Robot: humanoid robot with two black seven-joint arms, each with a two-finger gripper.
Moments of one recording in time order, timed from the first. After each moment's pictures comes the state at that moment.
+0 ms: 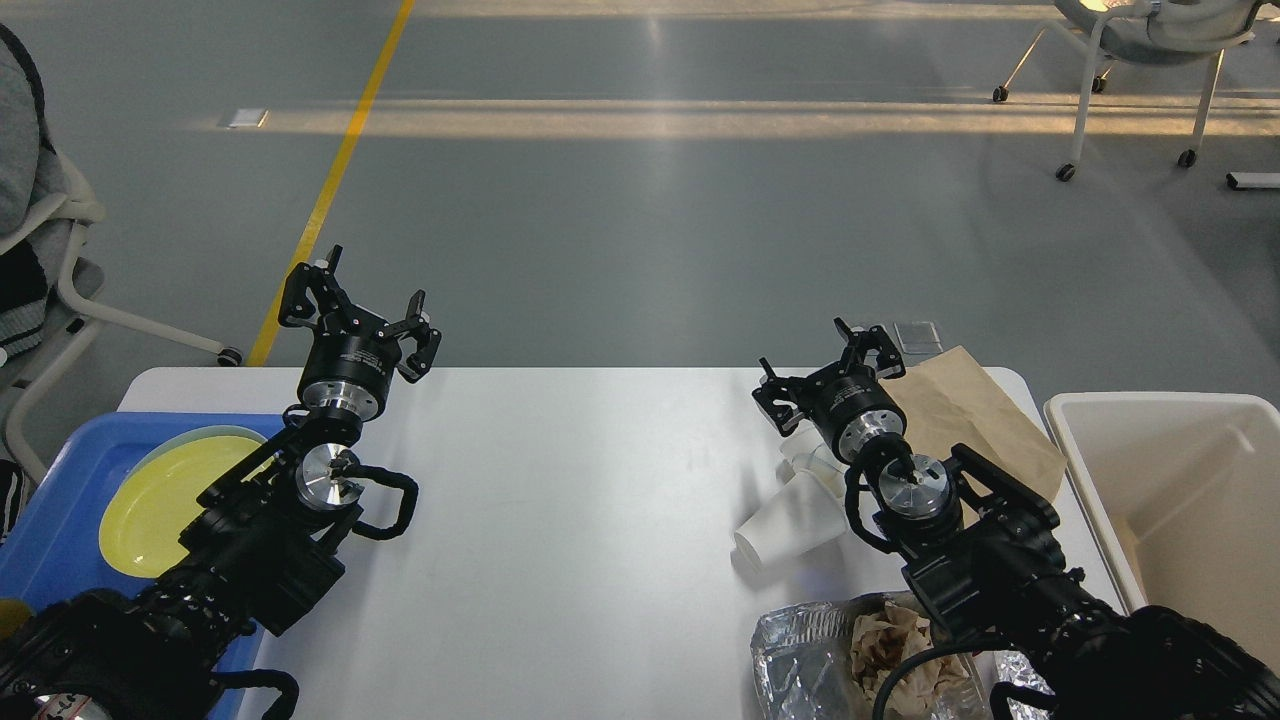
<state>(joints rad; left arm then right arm) -0.75 0.03 -0.98 -0.33 0.02 -0.37 -0.45 0.67 0.06 0.95 0.43 0.23 0.22 0.09</state>
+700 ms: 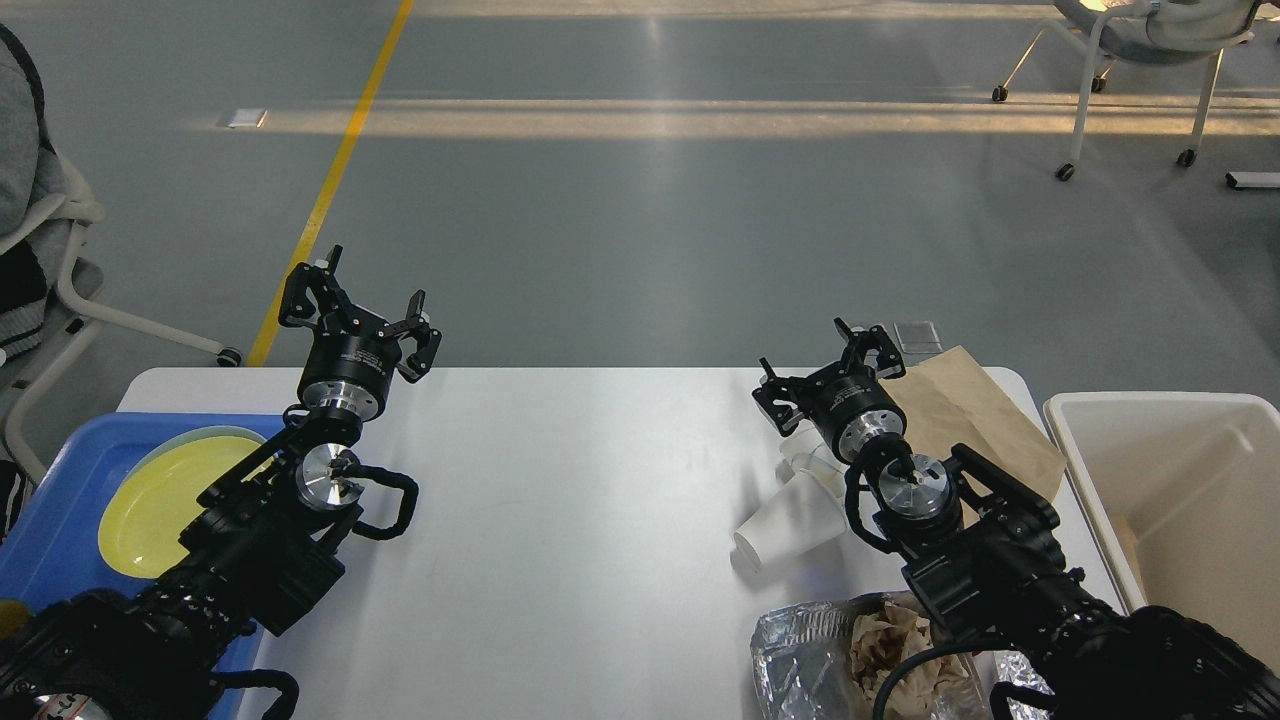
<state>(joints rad) -0.75 0.03 -0.98 -0.33 0.02 -0.37 -0.45 0.67 0.06 0.95 0.43 0.23 0.22 0.09</state>
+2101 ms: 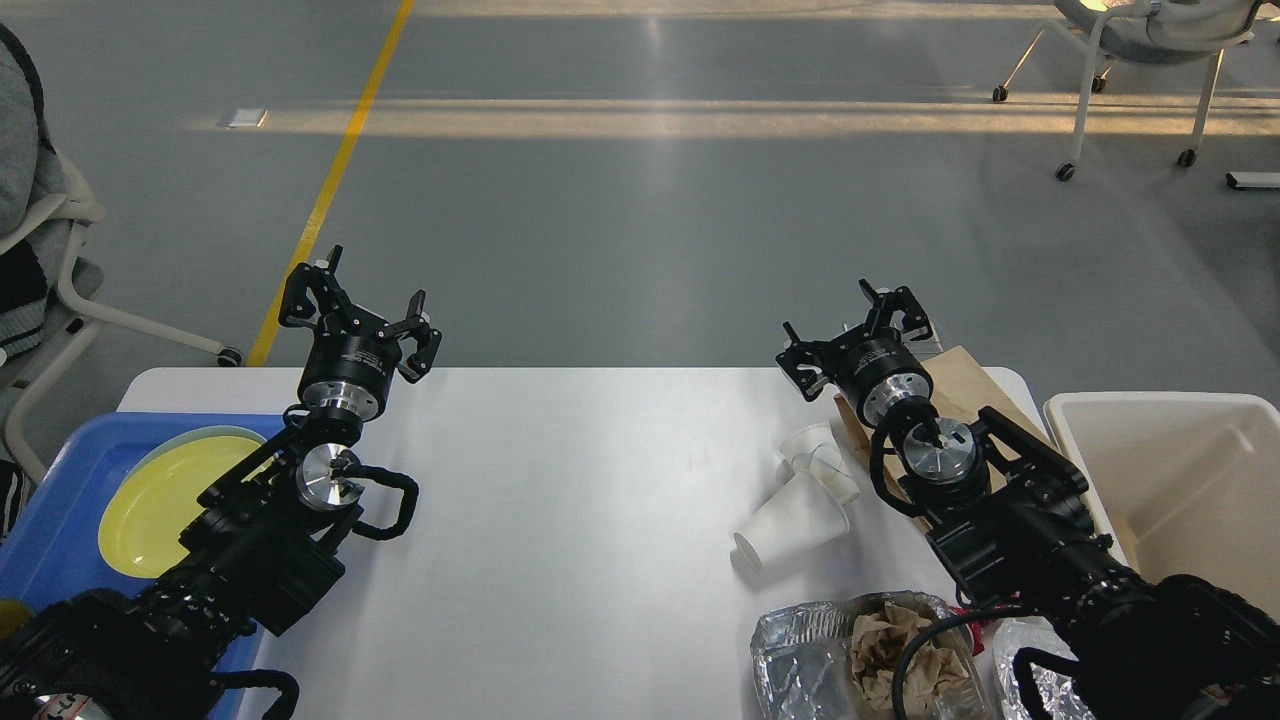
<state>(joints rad) -0.75 0.03 -0.98 -0.33 0.02 -0.37 -0.45 0.73 0.01 0.93 0.43 0.23 0.21 0.08</state>
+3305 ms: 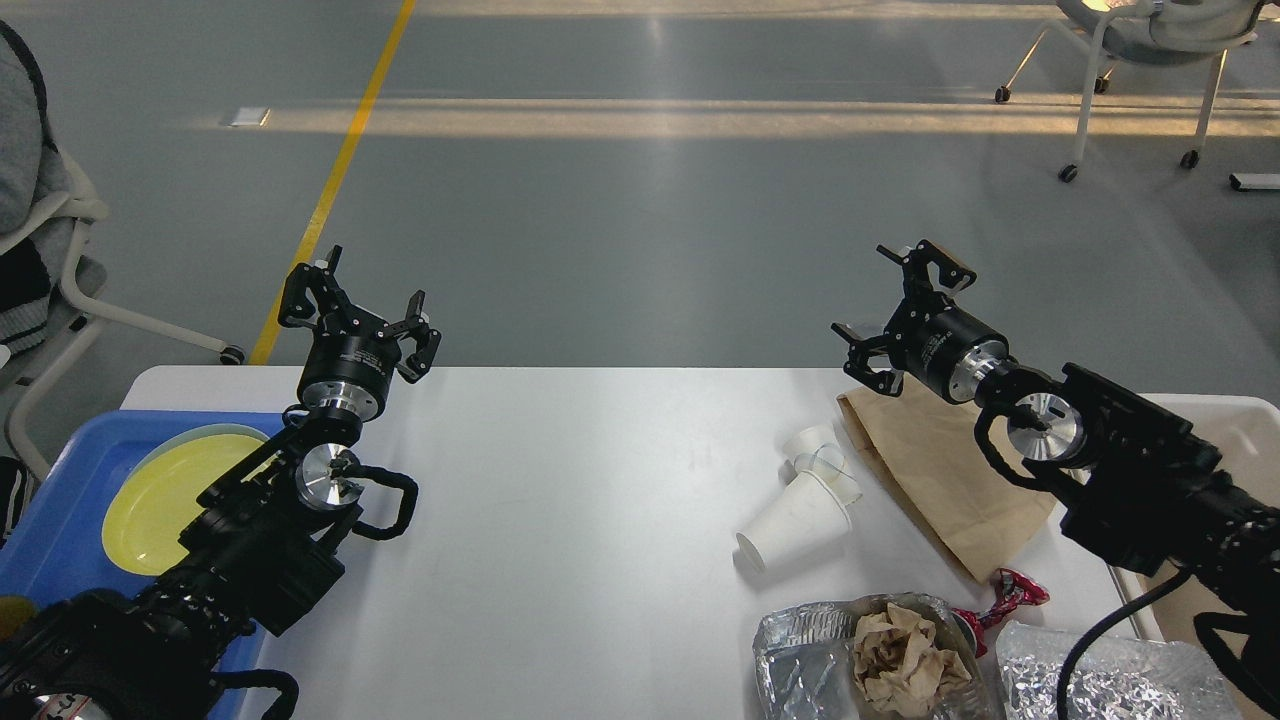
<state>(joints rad) -0.75 0.03 -0.98 -0.33 0.02 -0.37 -0.45 0.86 -0.28 0.34 0.49 0.22 0.40 0.09</state>
